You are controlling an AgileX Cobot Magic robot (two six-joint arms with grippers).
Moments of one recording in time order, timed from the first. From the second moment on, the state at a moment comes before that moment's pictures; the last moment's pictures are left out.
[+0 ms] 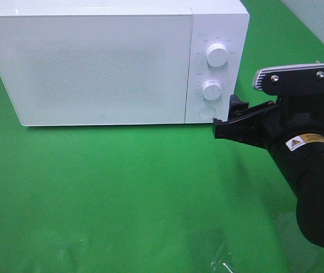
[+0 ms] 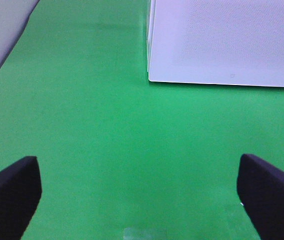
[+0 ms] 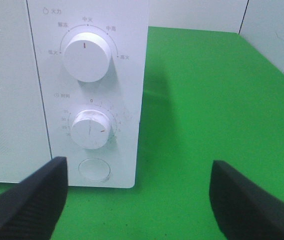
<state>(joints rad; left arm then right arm) 0.08 0.00 -0.50 -0.11 1.05 0.06 0.85 1.66 -0.39 0.94 -1.21 -0.33</state>
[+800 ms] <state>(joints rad) 0.08 0.00 -0.50 -0.11 1.05 0.06 0.80 1.89 -0.62 0.83 -1.21 -0.33</state>
